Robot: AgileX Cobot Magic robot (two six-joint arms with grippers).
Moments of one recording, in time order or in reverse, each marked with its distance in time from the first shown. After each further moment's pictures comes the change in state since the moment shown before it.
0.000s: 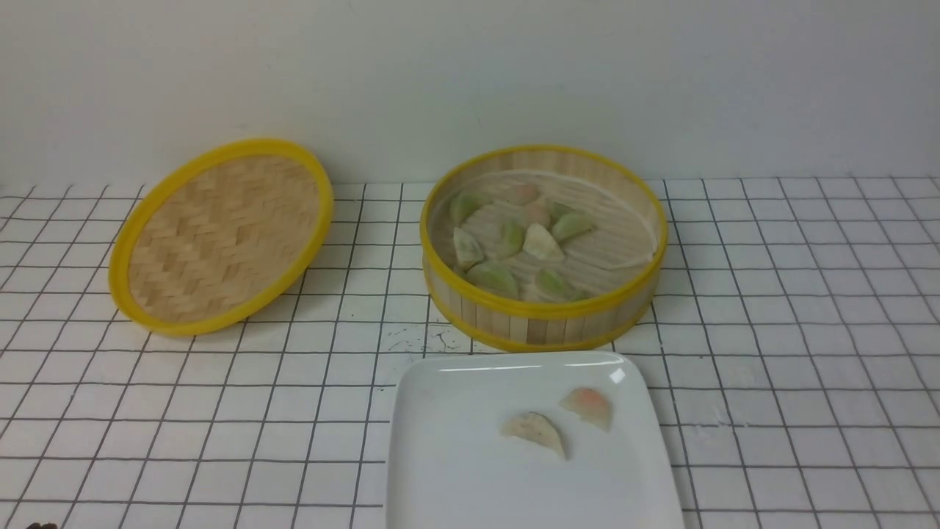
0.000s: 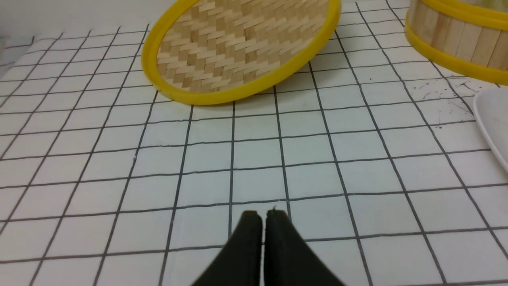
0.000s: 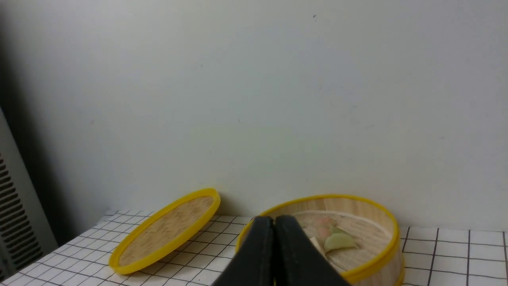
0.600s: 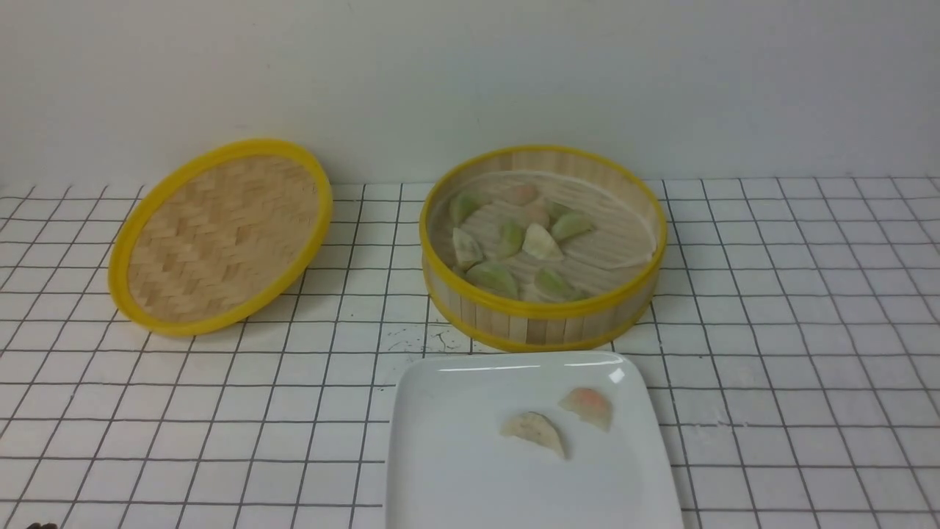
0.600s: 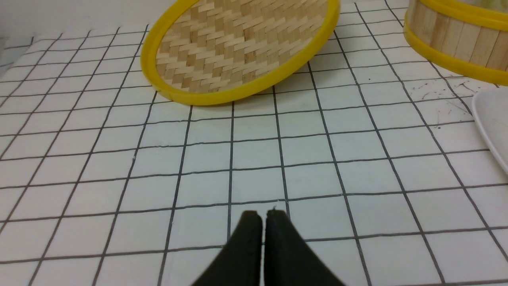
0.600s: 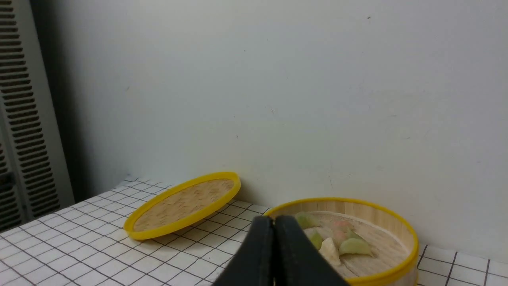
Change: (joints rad) right arm -0.018 -0.001 0.013 0.404 -0.014 -0.539; left arm 0.000 0.000 0.000 0.000 0.000 0.000
